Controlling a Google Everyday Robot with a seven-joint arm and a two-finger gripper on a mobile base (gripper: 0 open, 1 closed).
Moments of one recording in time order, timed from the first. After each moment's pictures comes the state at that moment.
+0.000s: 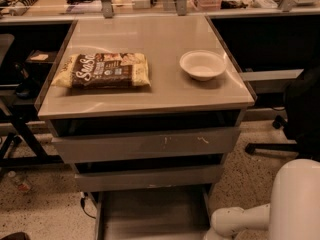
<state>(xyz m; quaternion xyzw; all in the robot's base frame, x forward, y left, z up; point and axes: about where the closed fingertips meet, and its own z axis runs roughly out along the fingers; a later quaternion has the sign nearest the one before) 0.287 -0.158 0.215 0.47 -0.85 -0.23 0.06</state>
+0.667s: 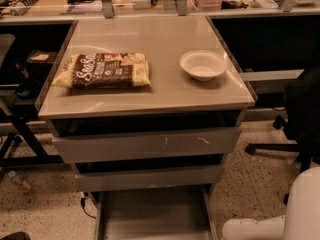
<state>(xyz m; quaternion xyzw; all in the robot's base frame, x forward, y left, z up) 0.252 -0.185 0.223 0.44 -0.87 -0.24 0.07</state>
